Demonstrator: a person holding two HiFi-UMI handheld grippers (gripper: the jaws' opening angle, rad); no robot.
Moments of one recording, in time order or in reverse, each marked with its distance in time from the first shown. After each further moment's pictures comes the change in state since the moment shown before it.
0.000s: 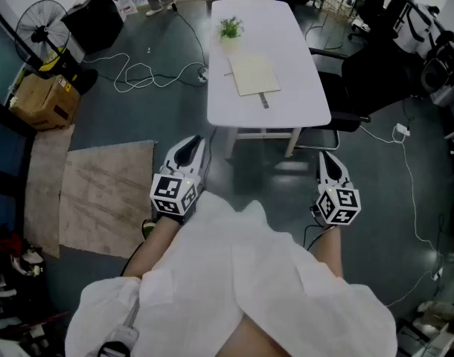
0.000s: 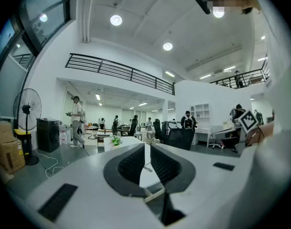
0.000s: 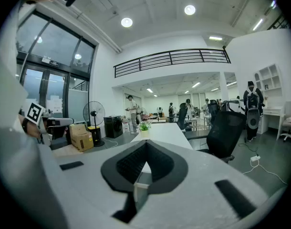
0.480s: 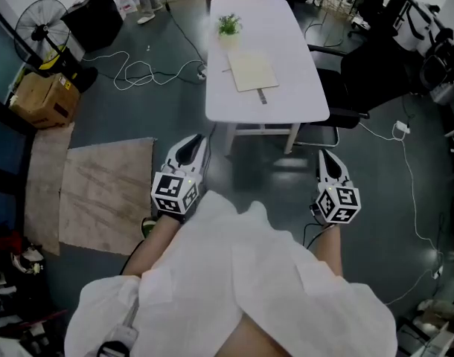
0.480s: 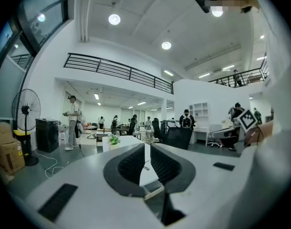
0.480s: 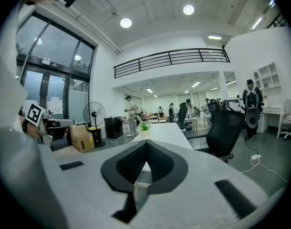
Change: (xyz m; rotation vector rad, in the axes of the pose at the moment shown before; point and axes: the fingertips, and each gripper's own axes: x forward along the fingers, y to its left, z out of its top) left arm -0.006 -0.018 -0.003 0.011 0.012 -0.009; right arm -0.014 -0.003 -0.004 0.012 -0.007 0.009
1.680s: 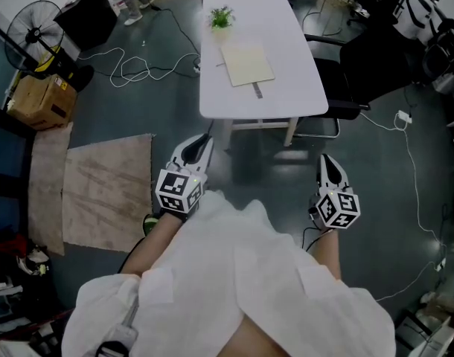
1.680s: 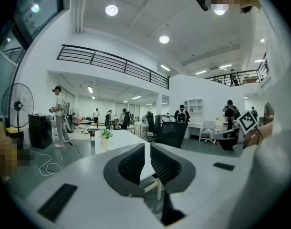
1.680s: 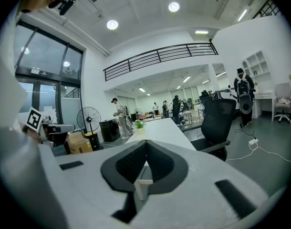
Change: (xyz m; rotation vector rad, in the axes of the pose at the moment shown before) left arm 0.038 -0.026 -0.018 -0.005 0.077 -0.071; right arm -0.005 -0.031 -0.030 0.127 0.012 -0.049
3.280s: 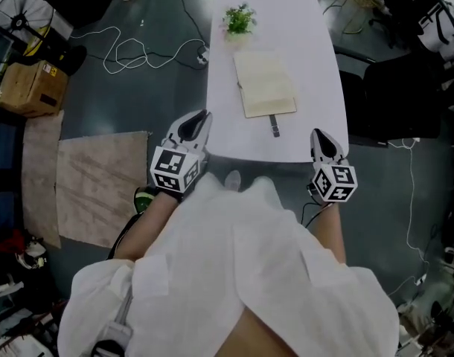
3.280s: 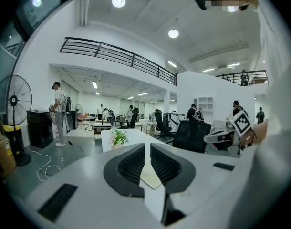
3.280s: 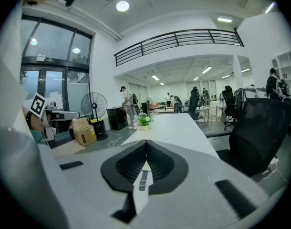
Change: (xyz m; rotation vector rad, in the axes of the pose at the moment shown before) left arm 0.212 0.215 0.018 -0.036 0.038 0.038; right arm 0.340 0.010 0.038 -0.135 0.145 0.141
